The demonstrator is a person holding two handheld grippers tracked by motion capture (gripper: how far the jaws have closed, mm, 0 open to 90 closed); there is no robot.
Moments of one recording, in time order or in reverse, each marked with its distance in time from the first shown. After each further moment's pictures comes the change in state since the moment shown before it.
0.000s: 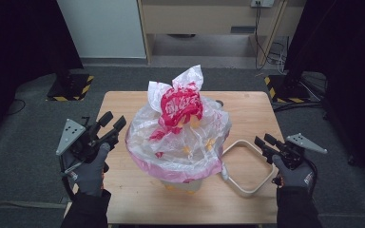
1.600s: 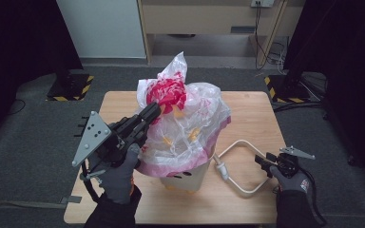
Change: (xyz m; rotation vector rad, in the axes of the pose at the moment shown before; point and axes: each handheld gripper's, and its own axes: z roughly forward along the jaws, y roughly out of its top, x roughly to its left) left arm -0.107 0.067 0.000 -0.241 -0.296 0.092; right arm -0.041 -0.067 0.016 0.281 -0.092 0.060
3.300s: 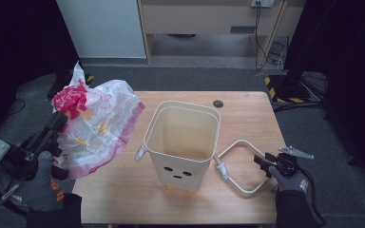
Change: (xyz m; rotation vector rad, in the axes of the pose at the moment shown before) left arm 0.100 0.001 -0.133 -0.010 0.397 -0.034; right arm 0.003 0.000 0.001 0.001 0.003 -0.004
